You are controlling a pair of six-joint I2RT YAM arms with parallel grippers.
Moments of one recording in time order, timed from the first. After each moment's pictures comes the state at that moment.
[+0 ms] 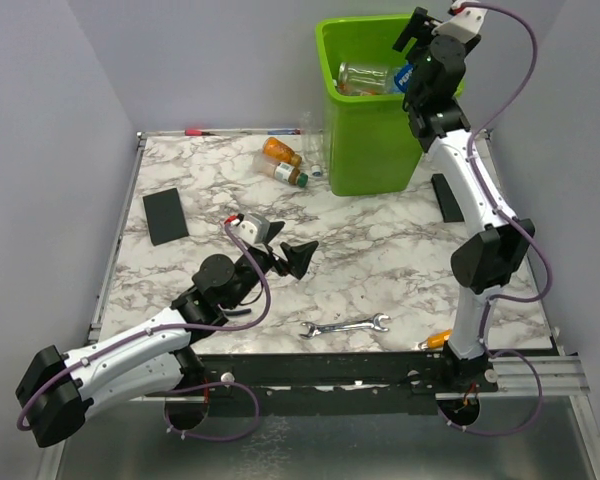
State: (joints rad) left arm -0.90 0.86 0.47 0.51 -0.20 -0.22; right arm 0.30 1.99 2.15 0.14 0.58 0.12
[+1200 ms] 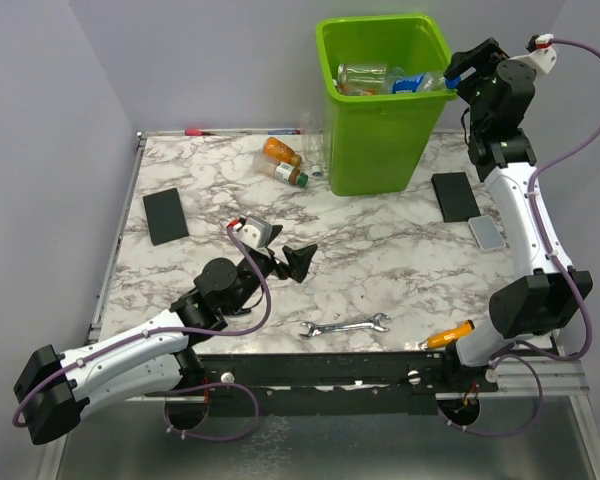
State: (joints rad) left arm -0.95 0.84 0.48 0.46 -0.29 -0.20; right arm 0.08 1.59 1.73 -0.06 0.30 0.54
